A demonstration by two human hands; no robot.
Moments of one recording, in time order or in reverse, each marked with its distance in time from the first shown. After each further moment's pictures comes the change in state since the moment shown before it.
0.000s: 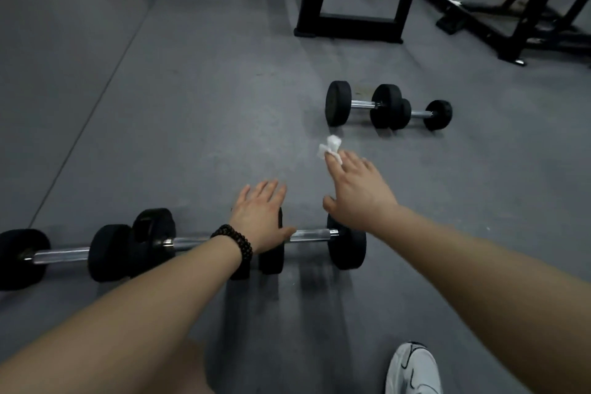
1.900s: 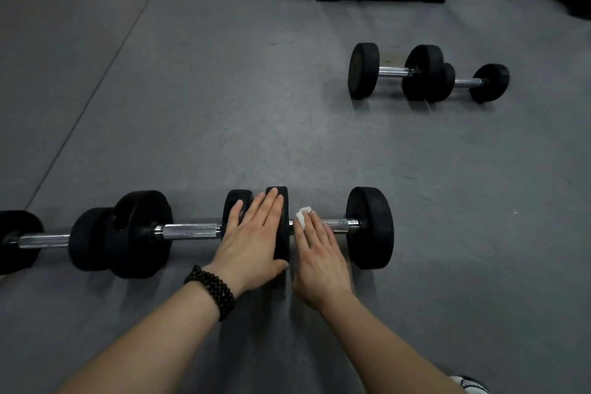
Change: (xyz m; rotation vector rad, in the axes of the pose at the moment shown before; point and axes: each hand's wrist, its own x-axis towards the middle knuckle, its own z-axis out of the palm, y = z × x) left_hand -0.031 0.003 0.063 -0.040 -0.043 -0.062; right_hand -0.026 -0.066 0.215 0.305 0.005 -0.083
